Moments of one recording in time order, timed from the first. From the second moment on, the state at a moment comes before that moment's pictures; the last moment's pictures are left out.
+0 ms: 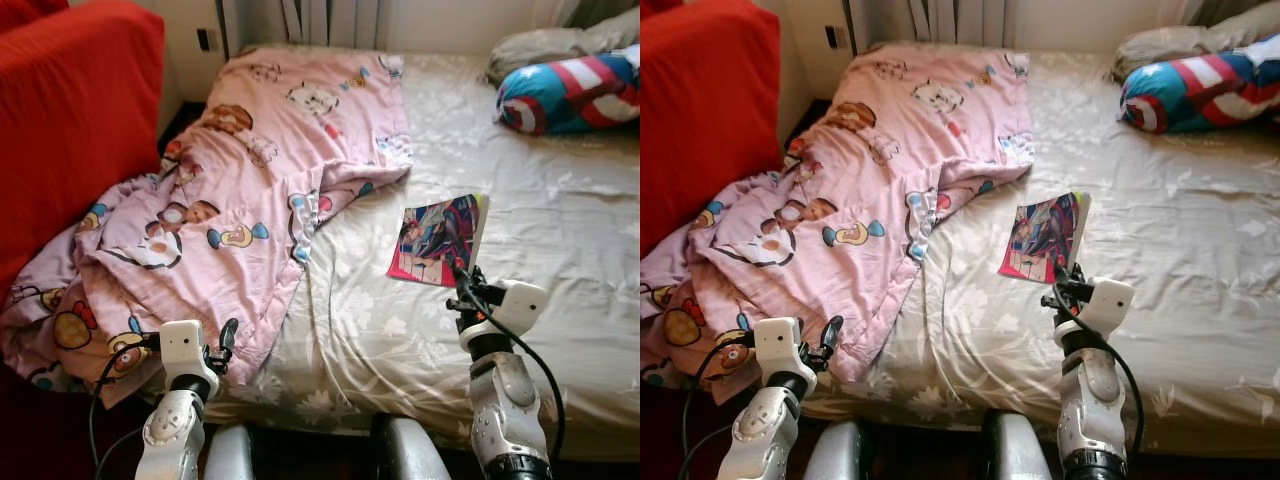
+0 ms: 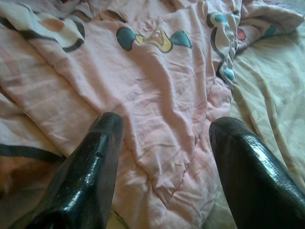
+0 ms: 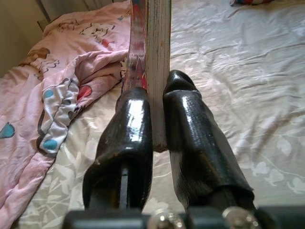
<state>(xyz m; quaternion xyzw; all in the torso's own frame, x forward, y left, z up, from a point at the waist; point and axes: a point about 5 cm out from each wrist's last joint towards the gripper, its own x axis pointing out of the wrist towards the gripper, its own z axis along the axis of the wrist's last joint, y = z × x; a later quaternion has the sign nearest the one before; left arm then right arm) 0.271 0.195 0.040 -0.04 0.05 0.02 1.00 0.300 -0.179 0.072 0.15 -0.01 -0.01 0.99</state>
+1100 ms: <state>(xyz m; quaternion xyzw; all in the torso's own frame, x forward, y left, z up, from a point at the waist) 0.276 0.195 0.038 -0.05 0.04 0.03 1.00 0.302 -0.171 0.064 0.15 0.03 -0.02 0.99</state>
